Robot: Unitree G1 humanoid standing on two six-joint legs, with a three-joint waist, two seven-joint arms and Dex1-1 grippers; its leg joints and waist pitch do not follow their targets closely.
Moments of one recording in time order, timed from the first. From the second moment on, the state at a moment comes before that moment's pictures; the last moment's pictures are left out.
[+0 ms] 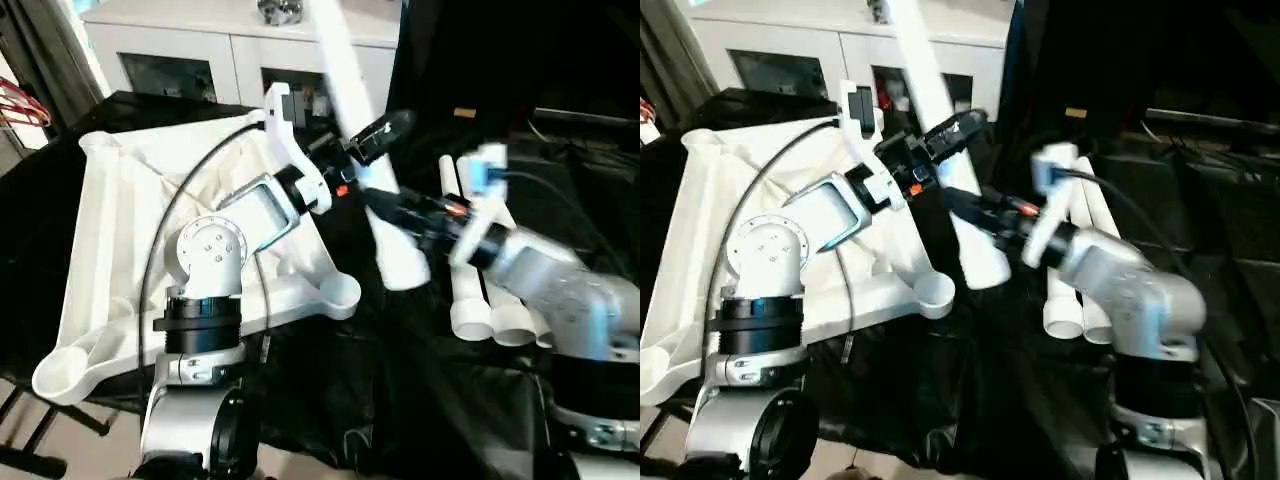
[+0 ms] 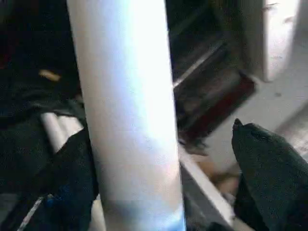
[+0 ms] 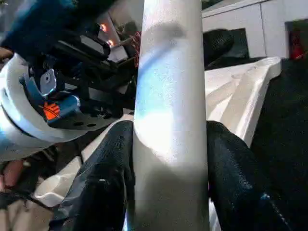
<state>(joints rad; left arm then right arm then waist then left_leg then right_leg) -0.79 -0.10 0.26 0.08 -0.74 0.91 -0.26 -0.53 -0.23 -0.15 -0.12 0.60 0.90 0.63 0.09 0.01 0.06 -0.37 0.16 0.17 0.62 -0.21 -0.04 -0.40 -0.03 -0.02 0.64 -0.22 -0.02</state>
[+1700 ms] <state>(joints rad) -0.77 0.18 0.01 -0.01 -0.79 0.86 -0.86 -0.48 -0.46 0.05 -0.24 0.70 0.93 0.95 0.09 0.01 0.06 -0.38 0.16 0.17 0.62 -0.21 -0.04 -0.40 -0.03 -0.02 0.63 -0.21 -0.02</state>
